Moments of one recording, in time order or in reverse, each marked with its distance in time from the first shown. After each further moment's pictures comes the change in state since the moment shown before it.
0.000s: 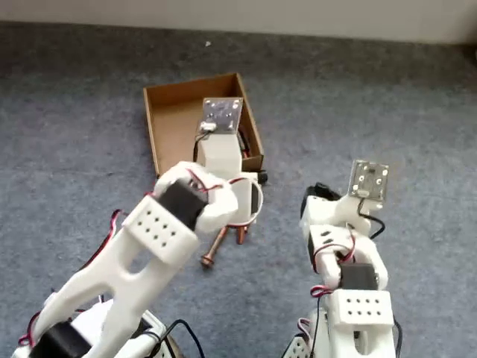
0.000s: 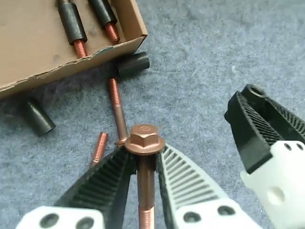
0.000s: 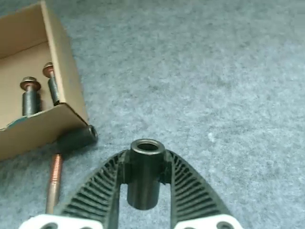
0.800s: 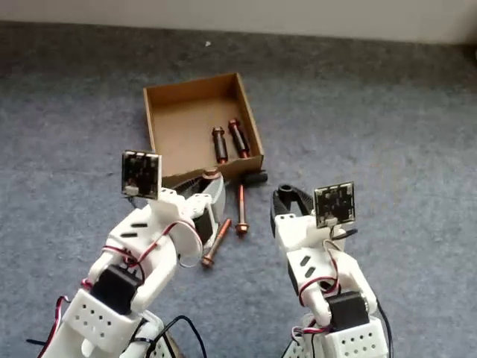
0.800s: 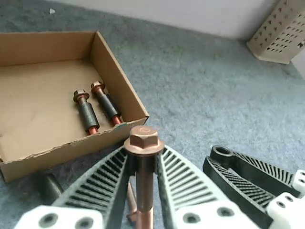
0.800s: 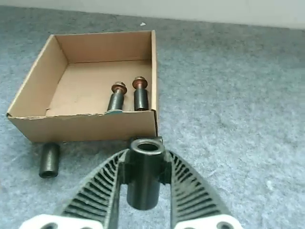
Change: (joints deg) left arm -8.4 -48.0 41.3 -27.3 -9.1; right arm -14.3 -25.9 6.2 7.9 6.4
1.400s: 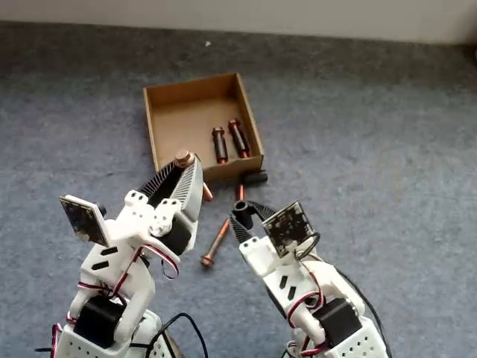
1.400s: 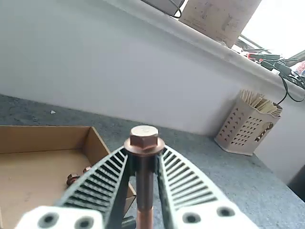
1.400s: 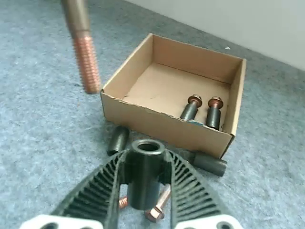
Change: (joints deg) left arm -5.2 -27.8 11.1 -8.0 0.0; right arm -17.8 -3.9 0.0 1.5 9.1
